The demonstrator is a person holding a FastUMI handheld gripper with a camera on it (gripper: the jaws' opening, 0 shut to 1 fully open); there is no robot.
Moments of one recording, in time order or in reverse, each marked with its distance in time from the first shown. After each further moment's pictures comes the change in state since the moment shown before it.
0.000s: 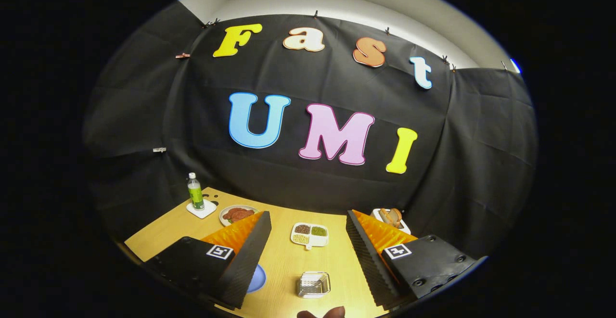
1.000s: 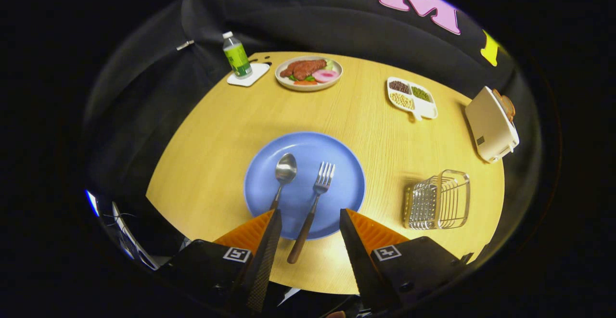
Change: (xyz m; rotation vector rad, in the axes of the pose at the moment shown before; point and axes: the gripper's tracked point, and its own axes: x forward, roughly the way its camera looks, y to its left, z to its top) arm 0.034 0.179 -0.315 0.029 0.927 0.303
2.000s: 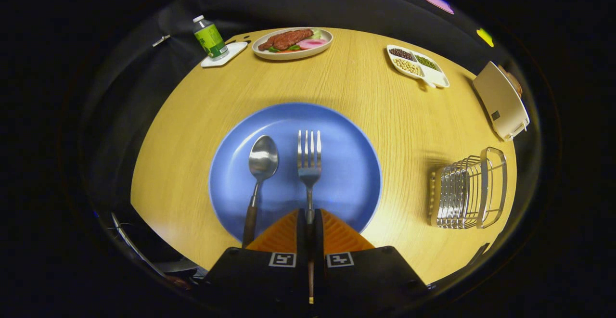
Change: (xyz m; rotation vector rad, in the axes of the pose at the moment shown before) arm 0.041 -0.011 -0.008 0.072 0.057 0.014
